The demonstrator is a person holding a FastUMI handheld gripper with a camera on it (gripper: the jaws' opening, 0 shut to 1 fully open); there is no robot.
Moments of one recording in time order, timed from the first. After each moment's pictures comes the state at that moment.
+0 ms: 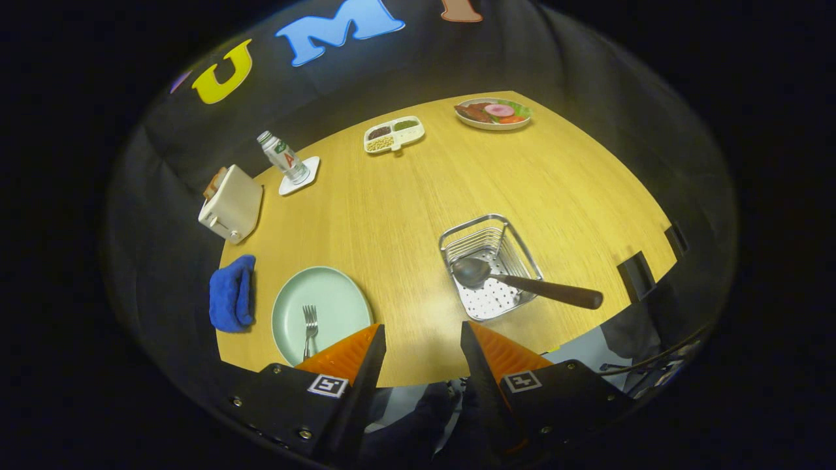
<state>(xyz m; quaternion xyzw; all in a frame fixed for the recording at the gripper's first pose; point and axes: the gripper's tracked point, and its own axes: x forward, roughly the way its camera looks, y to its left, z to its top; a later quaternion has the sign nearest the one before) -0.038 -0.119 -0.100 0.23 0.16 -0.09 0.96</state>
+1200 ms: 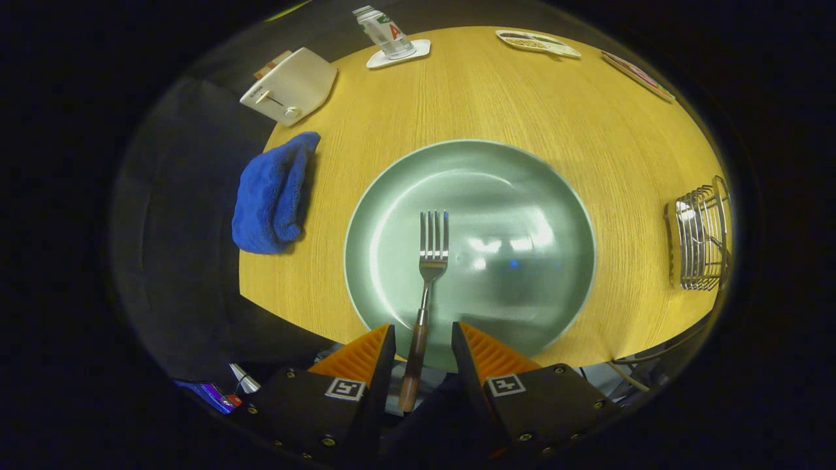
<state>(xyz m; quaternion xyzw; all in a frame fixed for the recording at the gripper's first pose) 0.060 0.062 -0.157 0.17 0.34 0.06 0.92</state>
